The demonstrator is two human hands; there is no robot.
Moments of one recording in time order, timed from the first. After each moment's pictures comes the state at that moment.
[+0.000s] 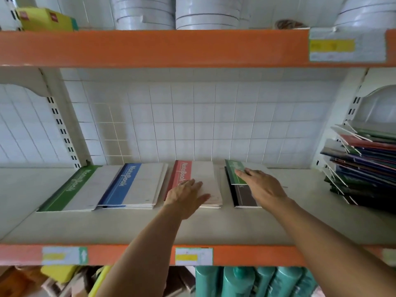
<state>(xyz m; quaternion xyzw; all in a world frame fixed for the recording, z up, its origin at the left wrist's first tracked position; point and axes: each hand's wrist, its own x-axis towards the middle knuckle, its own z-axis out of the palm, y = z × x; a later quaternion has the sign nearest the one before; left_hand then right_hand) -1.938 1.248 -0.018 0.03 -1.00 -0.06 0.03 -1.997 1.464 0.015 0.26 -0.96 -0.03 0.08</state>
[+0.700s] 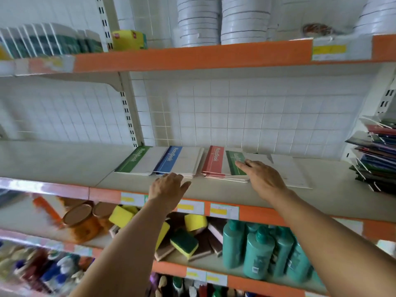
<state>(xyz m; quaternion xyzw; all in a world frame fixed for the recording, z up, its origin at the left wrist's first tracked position) -1.779 1.198 0.002 0.20 -0.97 0.00 0.10 -1.894 1.427 0.029 0.35 -0.93 0.01 0.12</state>
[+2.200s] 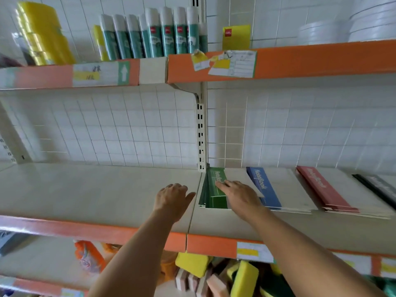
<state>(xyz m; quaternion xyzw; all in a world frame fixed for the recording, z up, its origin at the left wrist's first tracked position) -1.767 0.846 -0.012 0.16 -0.98 0.03 0.12 -1.849 1.031 -0.006 0.38 -0.92 0.04 0.07</state>
